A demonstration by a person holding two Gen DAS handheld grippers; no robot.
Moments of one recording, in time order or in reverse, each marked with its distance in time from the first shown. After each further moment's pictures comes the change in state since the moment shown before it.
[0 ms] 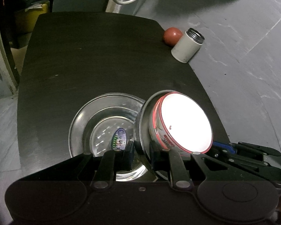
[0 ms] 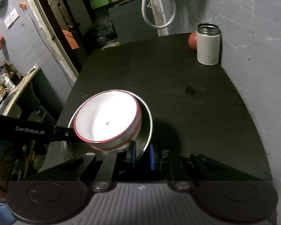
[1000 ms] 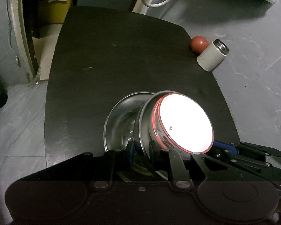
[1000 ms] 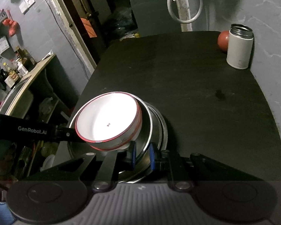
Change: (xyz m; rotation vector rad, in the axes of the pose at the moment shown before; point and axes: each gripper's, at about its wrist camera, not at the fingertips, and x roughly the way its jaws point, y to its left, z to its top) left arm -0.010 0.029 -0.001 -0.111 -0.016 0.094; right arm 0.025 0.031 0.013 -0.086 0.052 0.080
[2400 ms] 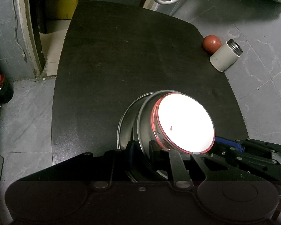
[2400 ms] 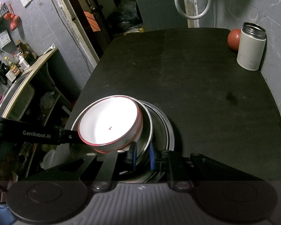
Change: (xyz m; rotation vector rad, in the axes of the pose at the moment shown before) left arm 0.011 0.005 0.003 -0.034 0.017 0.046; right arm 0.016 0.009 0.011 -0.024 0.036 0.011
